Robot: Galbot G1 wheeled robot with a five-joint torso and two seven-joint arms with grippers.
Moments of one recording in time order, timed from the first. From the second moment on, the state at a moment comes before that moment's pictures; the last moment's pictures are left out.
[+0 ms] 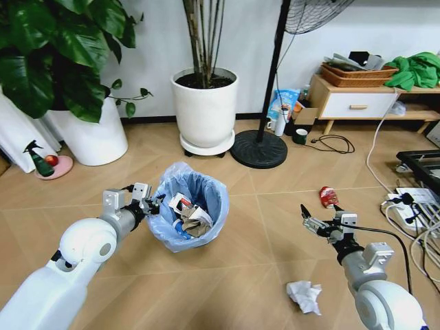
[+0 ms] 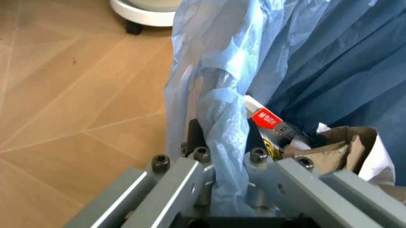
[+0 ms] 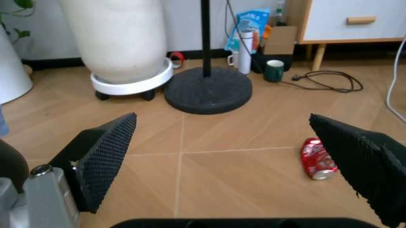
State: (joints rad) left arm 1.08 -0.88 -0.36 -2.07 -0.85 0.74 -0.18; right arm -1.59 1.22 0.70 2.16 0.43 -0.23 0.02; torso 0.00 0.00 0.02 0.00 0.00
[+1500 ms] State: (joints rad) left arm 1.09 -0.90 -0.35 -2.07 -0.83 0.74 -0.18; right arm -1.47 1.09 0.64 1.51 0.48 -0.21 -0.15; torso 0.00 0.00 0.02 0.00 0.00
